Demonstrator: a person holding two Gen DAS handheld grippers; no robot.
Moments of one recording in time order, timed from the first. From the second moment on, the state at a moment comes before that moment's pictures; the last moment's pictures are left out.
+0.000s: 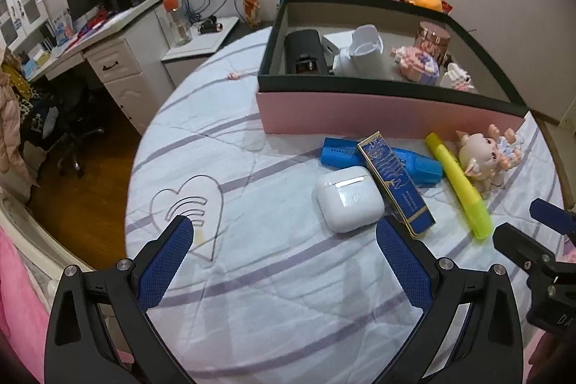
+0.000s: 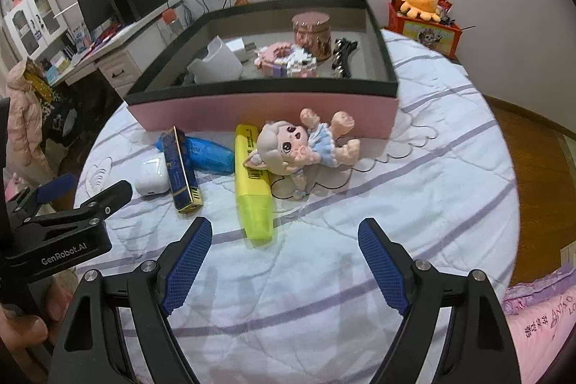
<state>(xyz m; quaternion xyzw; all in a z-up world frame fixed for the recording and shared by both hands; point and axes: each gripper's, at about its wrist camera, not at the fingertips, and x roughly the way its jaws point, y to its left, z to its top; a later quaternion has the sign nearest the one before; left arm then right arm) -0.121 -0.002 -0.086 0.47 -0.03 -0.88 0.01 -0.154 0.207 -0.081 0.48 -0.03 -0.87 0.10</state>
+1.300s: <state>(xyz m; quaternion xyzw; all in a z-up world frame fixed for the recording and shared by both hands) -0.123 -0.030 -0.098 0.45 0.03 -0.89 -0.03 -0.159 0.195 -0.092 0.48 -0.04 -0.87 0.13</state>
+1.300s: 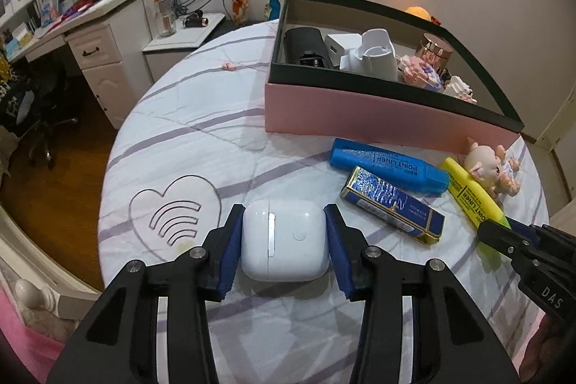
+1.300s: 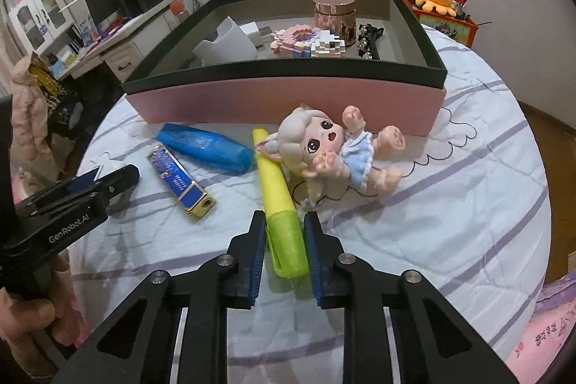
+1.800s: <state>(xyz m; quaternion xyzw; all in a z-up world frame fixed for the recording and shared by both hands) -0.111 -0.022 -0.067 0.43 0.02 -0.90 -0.04 -0.142 0.199 -0.059 0.45 -0.06 -0.88 0.15</state>
